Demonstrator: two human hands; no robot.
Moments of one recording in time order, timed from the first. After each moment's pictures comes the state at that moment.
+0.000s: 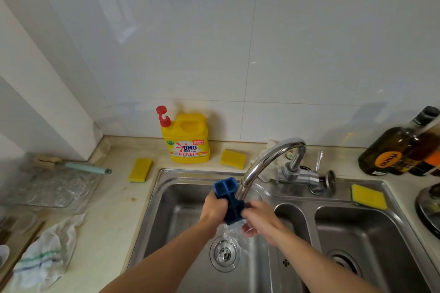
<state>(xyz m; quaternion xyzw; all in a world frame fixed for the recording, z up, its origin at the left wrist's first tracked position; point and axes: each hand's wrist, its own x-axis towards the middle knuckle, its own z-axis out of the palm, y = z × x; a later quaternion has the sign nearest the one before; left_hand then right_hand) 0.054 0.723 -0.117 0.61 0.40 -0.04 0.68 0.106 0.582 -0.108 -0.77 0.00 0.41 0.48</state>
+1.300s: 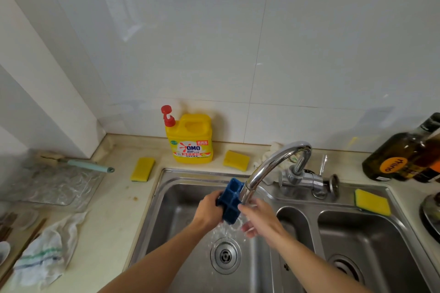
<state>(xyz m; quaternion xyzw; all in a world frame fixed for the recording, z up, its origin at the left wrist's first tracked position) 0.043 0.752 -0.125 0.80 0.28 -0.05 0.53 0.104 0.591 -0.108 -0.78 0.00 0.38 0.50</state>
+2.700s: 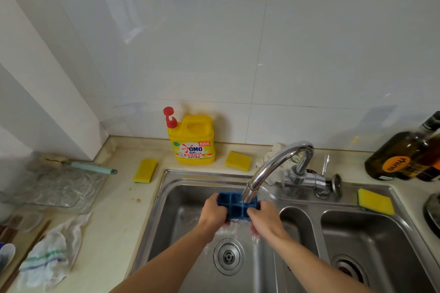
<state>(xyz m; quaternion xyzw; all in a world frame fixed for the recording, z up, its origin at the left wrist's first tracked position) 0.040 0.744 -0.130 0.69 0.36 -0.06 0.63 0.101 0.595 -0.115 -0.84 0.00 0.31 0.45</state>
